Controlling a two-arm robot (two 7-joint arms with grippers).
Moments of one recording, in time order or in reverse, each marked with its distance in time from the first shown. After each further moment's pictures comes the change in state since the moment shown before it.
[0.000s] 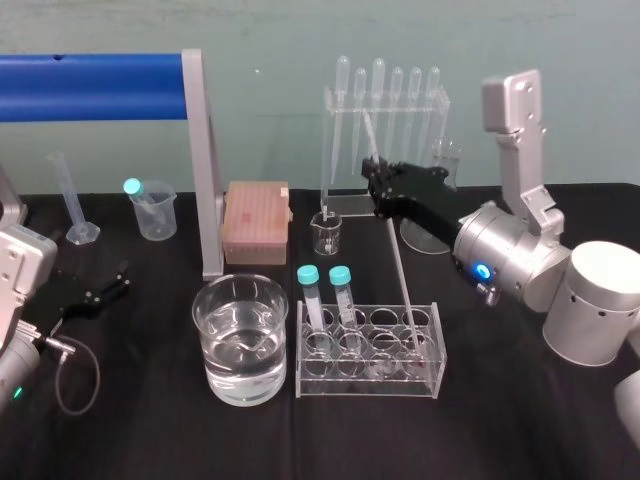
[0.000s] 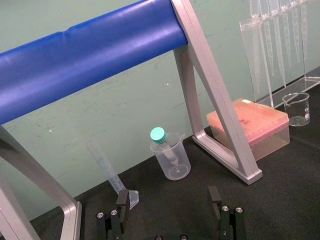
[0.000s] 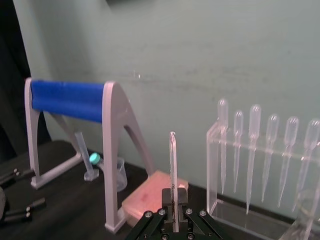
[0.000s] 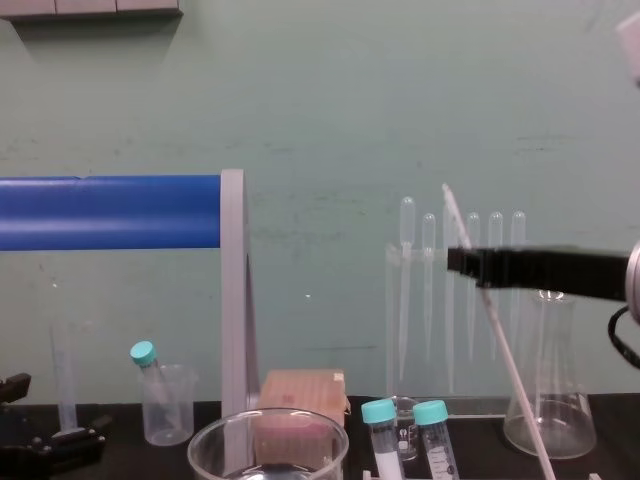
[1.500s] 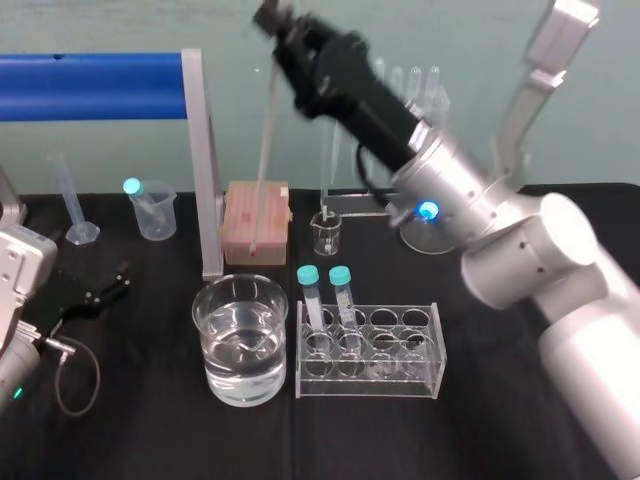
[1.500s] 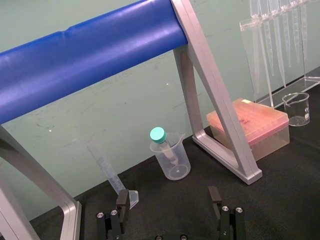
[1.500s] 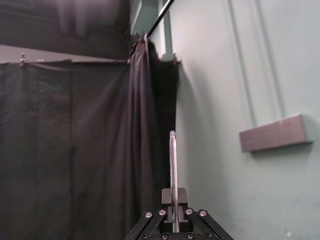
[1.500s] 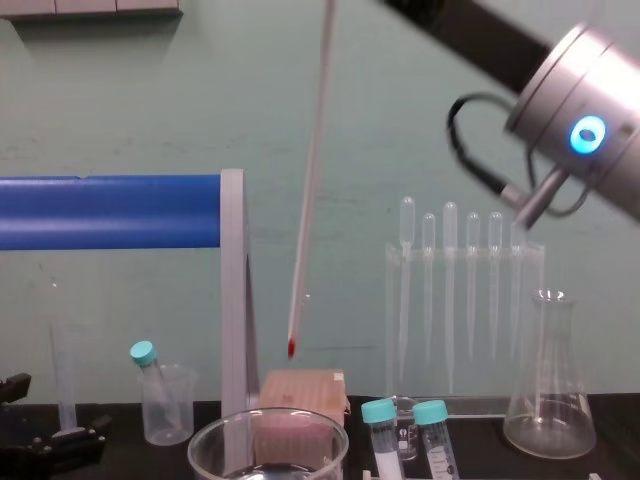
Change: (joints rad) left arm 0.000 0.000 0.000 0.000 0.000 0.000 0.000; right arm 0.152 -0.118 -0.086 0.105 0.328 -0.471 0.484
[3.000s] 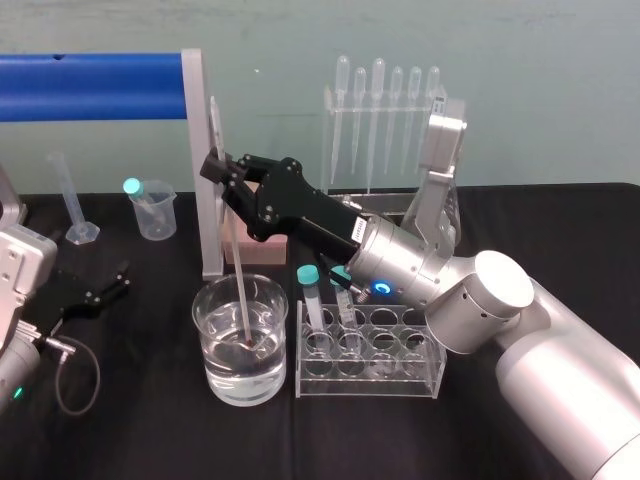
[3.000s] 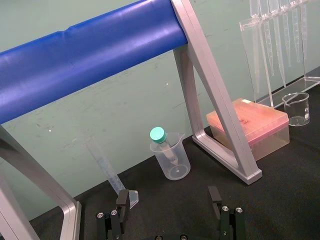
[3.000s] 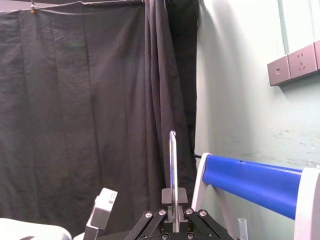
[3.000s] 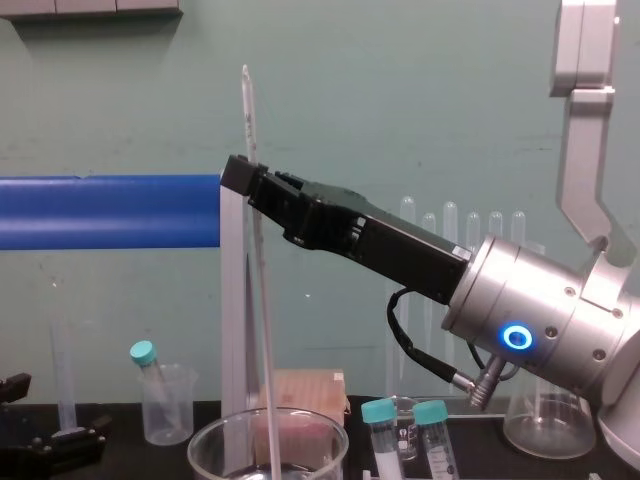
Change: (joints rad) left arm 0.000 0.000 0.000 0.000 0.000 0.000 0.000; right arm 0.061 -0.027 -0.145 0.312 -0.031 -0.076 0.163
